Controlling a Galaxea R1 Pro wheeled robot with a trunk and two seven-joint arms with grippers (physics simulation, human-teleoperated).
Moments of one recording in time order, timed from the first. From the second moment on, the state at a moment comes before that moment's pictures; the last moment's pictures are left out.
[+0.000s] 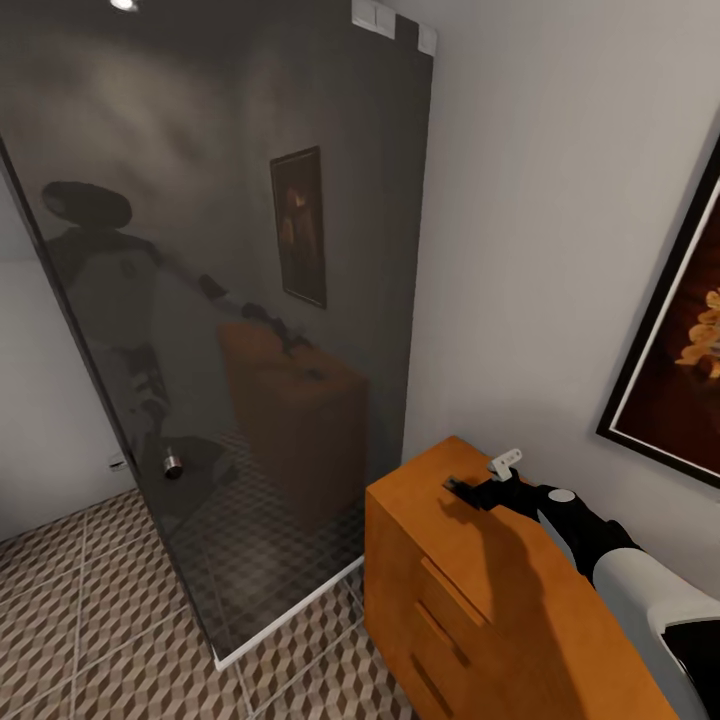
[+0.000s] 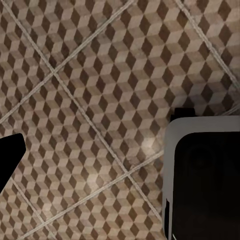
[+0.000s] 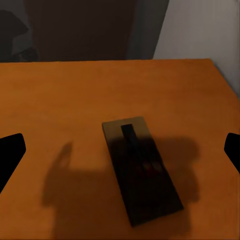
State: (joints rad) left arm -0.26 0.07 -0.62 0.07 0.56 -0.15 0.12; right arm -0.90 -0.23 0.21 -0.37 0.02 -0.04 0.51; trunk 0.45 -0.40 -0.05
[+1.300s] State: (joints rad) left arm -0.26 0.07 -0.62 0.07 0.56 -0.15 0.12; right arm -0.90 -0.23 0.20 -0.37 0.02 -0.03 0.63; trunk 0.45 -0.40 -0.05
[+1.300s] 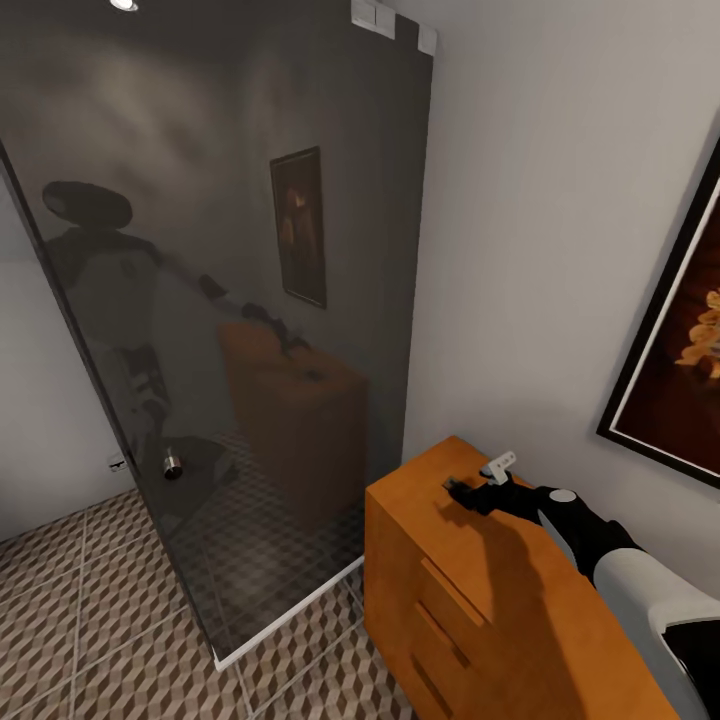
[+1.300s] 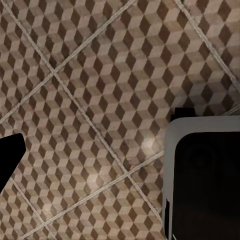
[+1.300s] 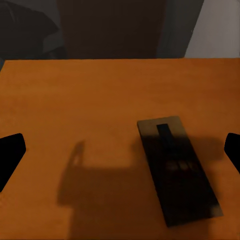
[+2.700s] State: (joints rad) left arm -0.26 0.07 -0.62 0.07 0.56 -0.15 0.12; right arm -0.90 -0.25 0.20 -0.37 0.02 -0.04 0.70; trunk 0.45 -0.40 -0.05
